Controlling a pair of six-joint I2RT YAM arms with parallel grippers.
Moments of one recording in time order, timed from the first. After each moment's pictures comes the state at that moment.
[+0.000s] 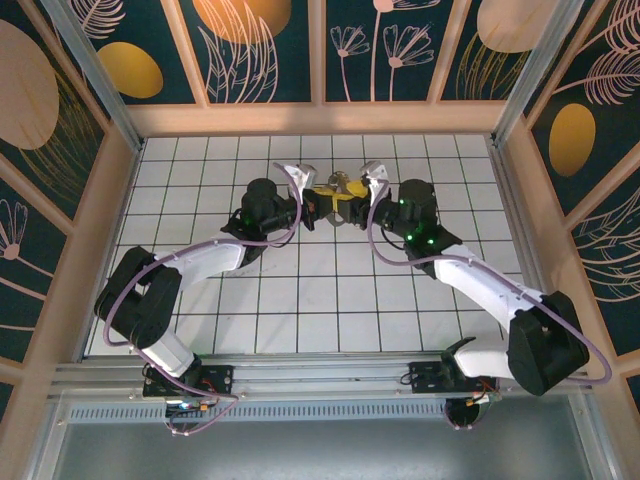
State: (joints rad) left arm -0.61 1.63 0.93 0.59 0.49 -0.35; right arm 0.53 1.29 0.82 0.29 -0.36 0.07
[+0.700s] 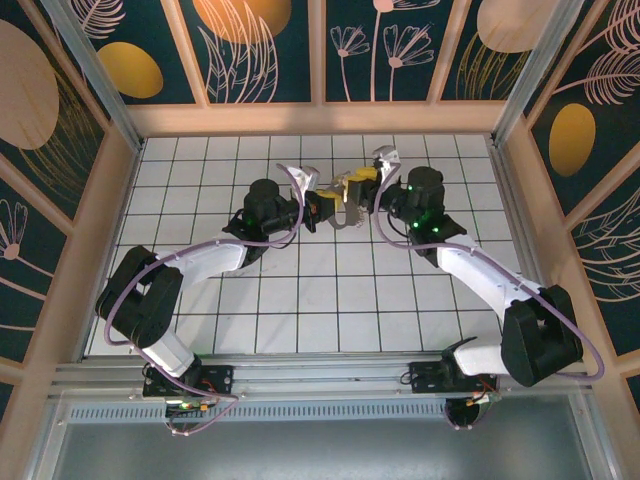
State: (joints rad) left arm -0.62 1.64 0.93 0.58 0.52 -0.35; right arm 0.44 1.33 0.88 0.32 -0.39 0.15
